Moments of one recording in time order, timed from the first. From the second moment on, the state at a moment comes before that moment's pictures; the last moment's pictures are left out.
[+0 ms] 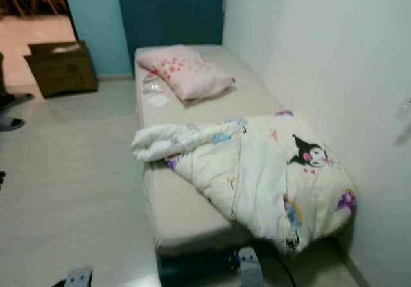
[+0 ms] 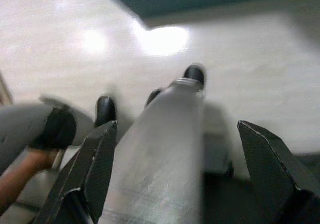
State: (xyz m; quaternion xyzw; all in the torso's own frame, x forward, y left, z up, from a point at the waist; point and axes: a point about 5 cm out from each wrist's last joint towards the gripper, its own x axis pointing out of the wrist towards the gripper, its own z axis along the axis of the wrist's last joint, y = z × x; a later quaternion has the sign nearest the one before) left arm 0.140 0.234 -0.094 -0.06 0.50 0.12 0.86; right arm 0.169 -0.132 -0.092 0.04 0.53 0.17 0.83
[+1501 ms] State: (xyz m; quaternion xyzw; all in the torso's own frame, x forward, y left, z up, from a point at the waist) left arm 0.142 0.230 -0.093 -0.04 0.49 0.11 0.87; right arm 0.156 -0.138 -0.097 -0.05 0.53 0.25 0.81
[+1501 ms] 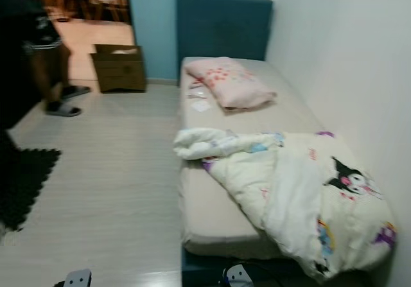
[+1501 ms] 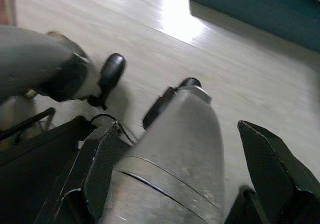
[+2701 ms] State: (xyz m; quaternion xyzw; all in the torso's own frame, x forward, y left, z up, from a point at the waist) left arm 0.137 0.230 -0.095 -0.04 0.49 0.10 0.87; right arm 0.158 -0.130 -0.096 -0.12 0.53 0.28 0.79
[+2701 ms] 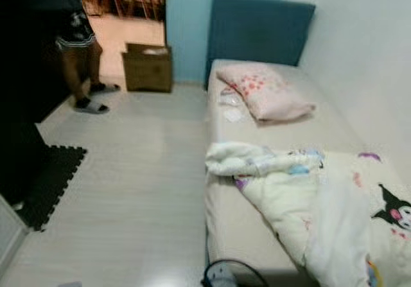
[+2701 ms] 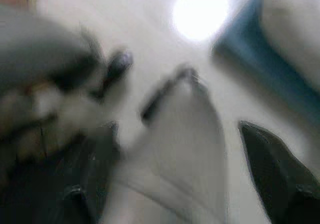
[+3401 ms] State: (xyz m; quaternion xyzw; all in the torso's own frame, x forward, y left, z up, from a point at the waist) left arm 0.133 0.220 -0.098 -0.05 0.48 0.10 0.87; right arm 0.156 -0.143 -0.097 -0.13 0.54 0.29 0.77
